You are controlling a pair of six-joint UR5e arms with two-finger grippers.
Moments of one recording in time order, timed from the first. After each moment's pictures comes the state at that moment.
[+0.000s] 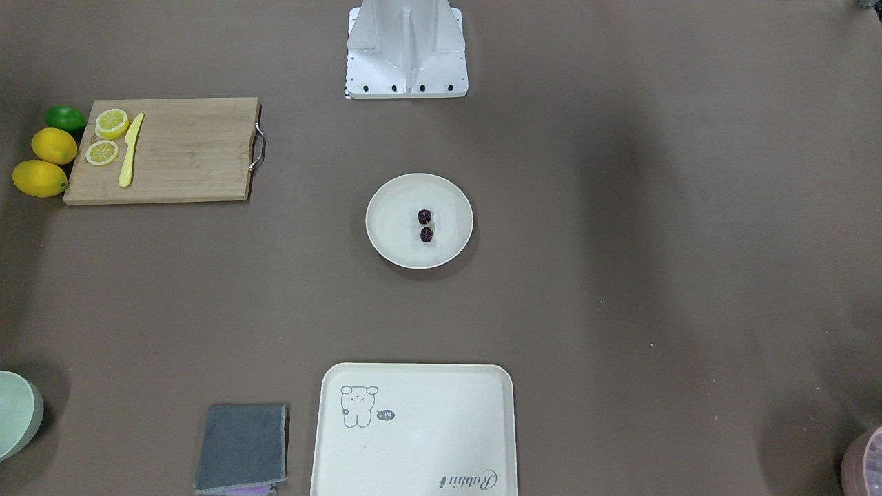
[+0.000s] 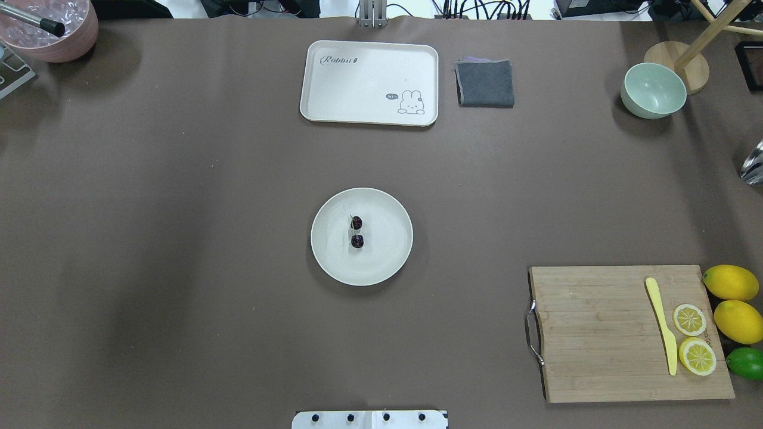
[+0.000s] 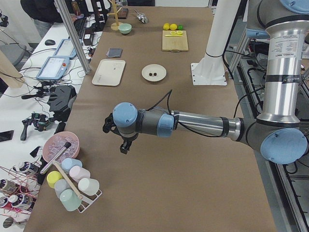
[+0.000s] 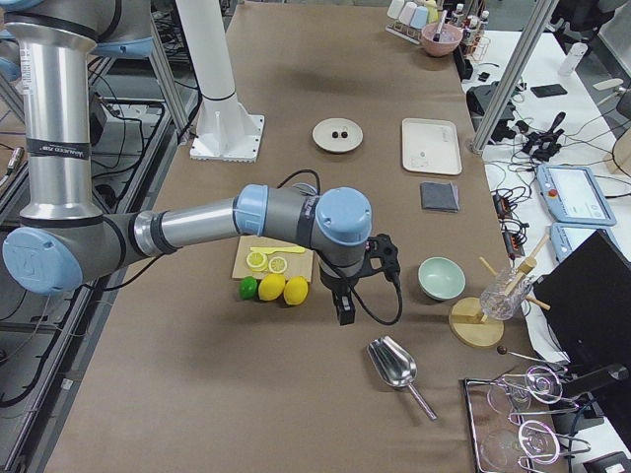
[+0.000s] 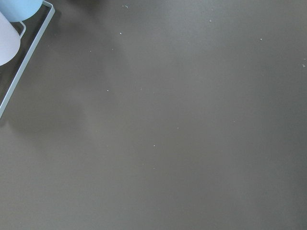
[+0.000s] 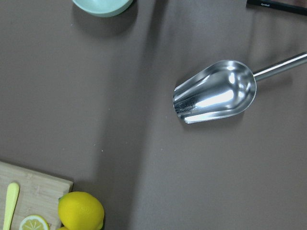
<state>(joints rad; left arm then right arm) -1.56 -1.58 -1.69 -1.60 -2.54 0.16 1.74 -1.55 1.77 -1.93 2.41 -0.44</state>
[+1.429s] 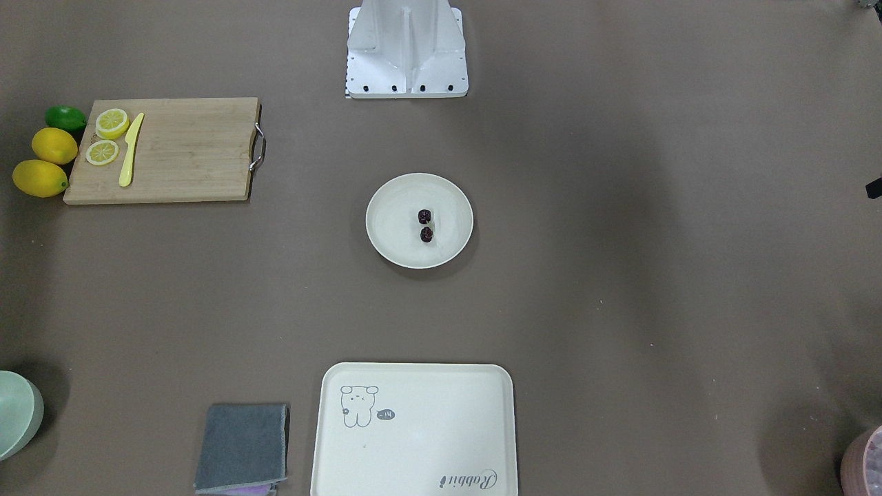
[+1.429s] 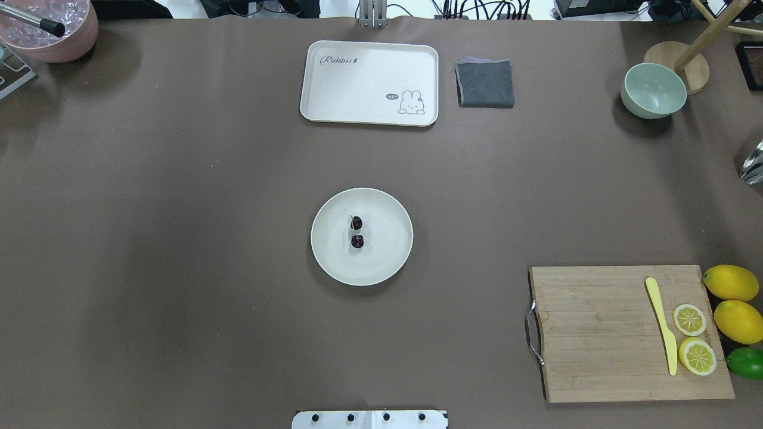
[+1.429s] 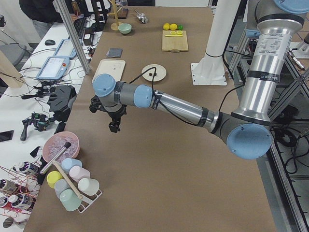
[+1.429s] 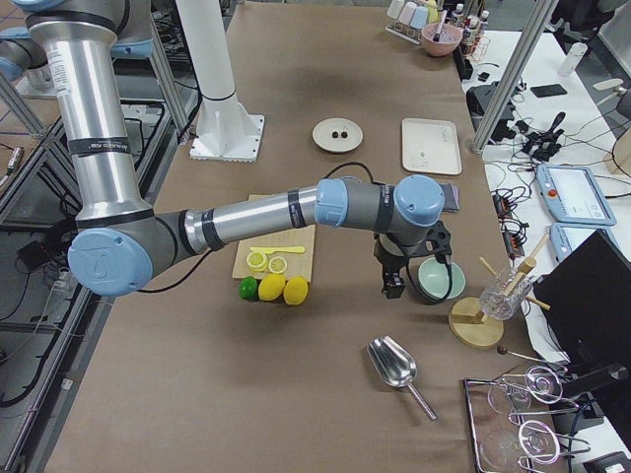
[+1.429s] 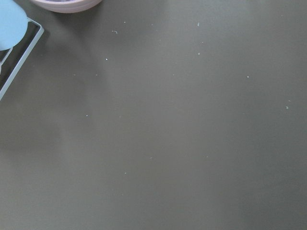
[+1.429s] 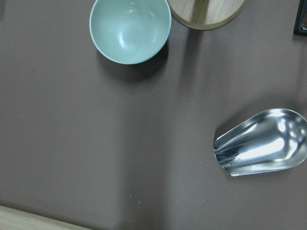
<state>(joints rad) -1.47 -1.78 -1.70 -1.35 -2.51 0.08 1.59 -1.37 1.61 -1.90 2.46 -0.26</state>
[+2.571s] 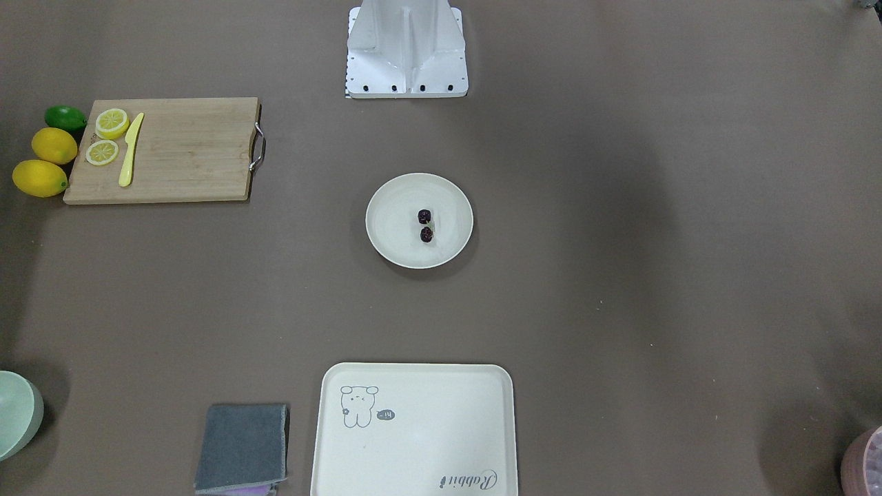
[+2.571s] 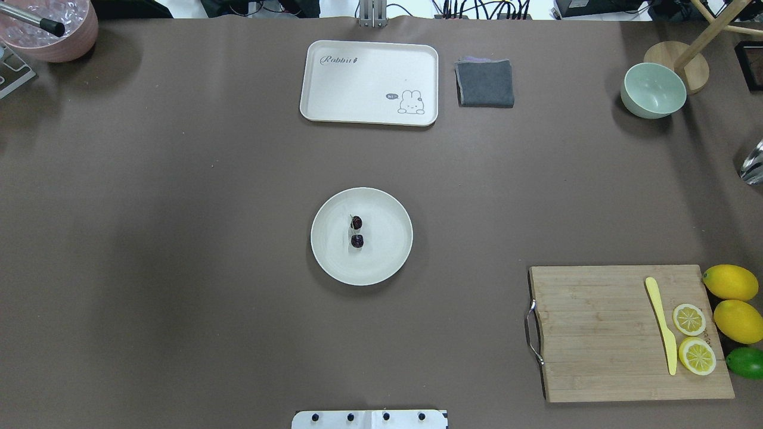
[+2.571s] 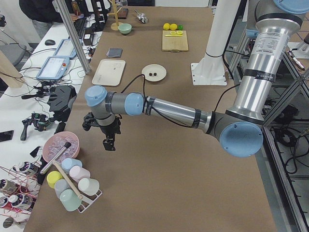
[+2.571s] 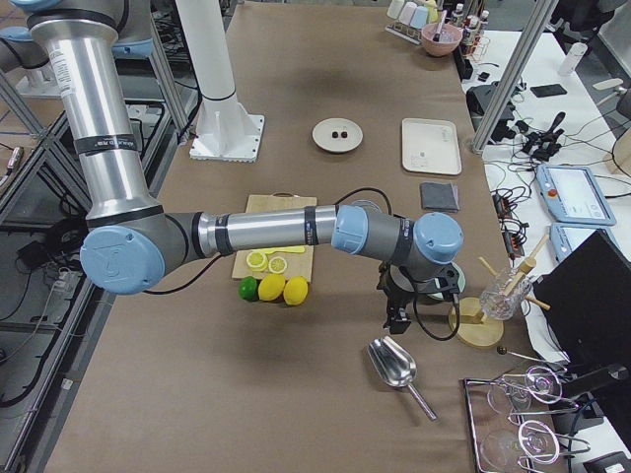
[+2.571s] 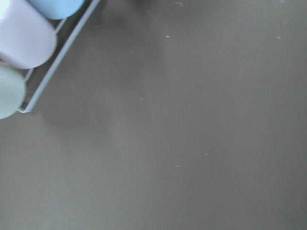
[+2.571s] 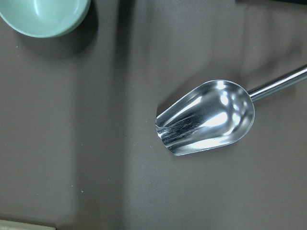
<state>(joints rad) -1.49 -1.83 -1.57 -1.35 -2.27 0.04 1.61 -1.36 1.48 -1.90 2.34 -0.28</state>
